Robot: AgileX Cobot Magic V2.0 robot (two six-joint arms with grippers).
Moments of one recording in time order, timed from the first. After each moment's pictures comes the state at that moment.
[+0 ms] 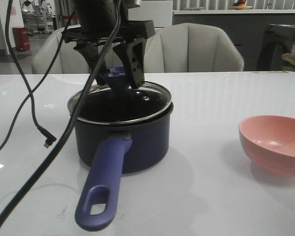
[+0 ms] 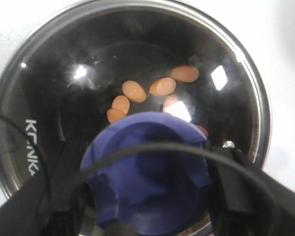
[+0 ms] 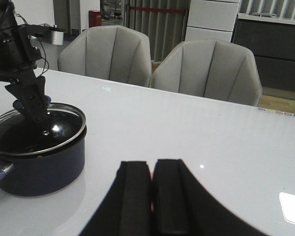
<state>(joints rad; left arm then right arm) -0.53 2.04 -1.91 -0.15 1.25 0.04 0.14 0.02 -0.24 0.35 0.35 -0.36</state>
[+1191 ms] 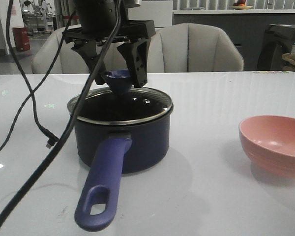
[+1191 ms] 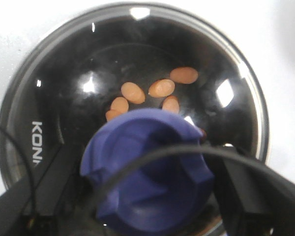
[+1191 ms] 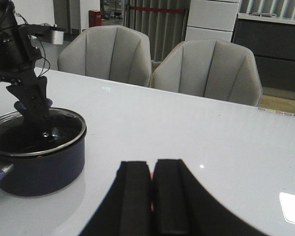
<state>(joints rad) -0.53 2.04 -1.91 -0.16 1.25 0.04 0.14 0.02 -0.24 0.35 0.35 -0.37</state>
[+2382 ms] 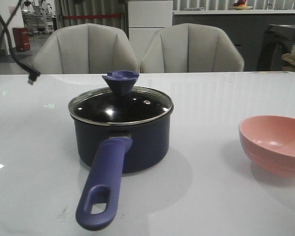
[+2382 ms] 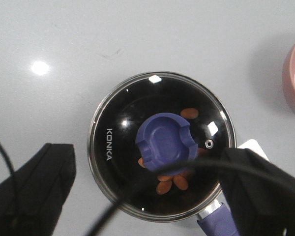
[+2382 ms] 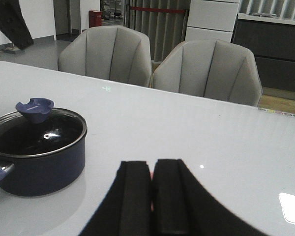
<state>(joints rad) -0.51 1.80 -1.96 -0.08 1.25 0.07 0.14 0.02 -0.24 0.35 0.35 -0.37</state>
